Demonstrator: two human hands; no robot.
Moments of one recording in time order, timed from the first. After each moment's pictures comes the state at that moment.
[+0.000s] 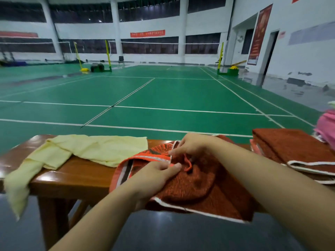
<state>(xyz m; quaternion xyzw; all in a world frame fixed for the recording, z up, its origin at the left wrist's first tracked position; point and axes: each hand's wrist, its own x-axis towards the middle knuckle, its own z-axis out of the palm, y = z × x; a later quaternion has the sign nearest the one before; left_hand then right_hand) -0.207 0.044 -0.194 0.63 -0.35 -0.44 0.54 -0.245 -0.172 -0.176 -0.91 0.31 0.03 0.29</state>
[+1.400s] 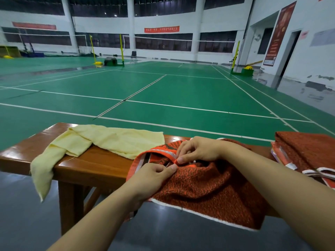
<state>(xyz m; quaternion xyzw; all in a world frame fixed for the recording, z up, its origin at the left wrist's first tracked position) -0.155 0.077 -0.229 0.71 -0.32 -0.38 0.50 -0.235 -0.148 -0.182 -0.94 0.04 0.06 0.33</state>
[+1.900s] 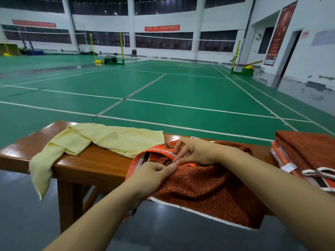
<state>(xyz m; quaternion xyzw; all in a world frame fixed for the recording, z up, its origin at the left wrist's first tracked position) -0.154 0.077 -0.230 0.71 -0.33 -0.37 0.50 -0.233 -0.140 -0.189 -0.98 0.01 0.02 0.18</state>
